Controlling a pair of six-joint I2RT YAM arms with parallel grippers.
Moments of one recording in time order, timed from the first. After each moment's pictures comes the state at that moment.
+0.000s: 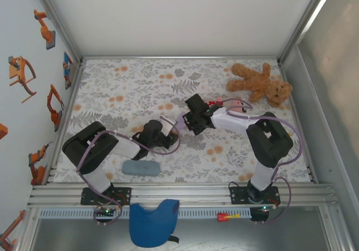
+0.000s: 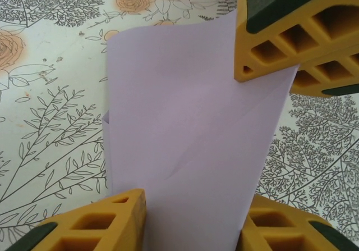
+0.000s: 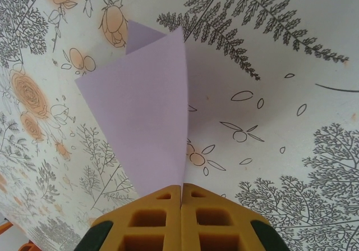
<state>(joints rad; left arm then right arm) -0.83 1.71 0.48 0.63 0.05 -0.09 0.71 1.77 1.08 -0.39 -0.09 1.65</state>
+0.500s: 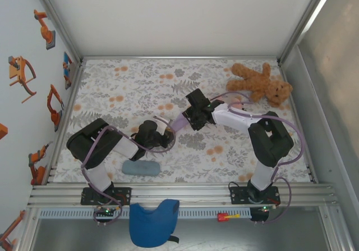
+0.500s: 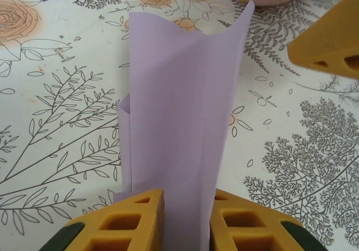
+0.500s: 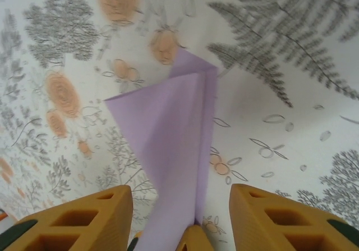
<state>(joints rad) -0.76 1.77 0.43 0.79 0.15 -0.21 0.68 1.77 1.16 -0.44 -0.08 1.51</state>
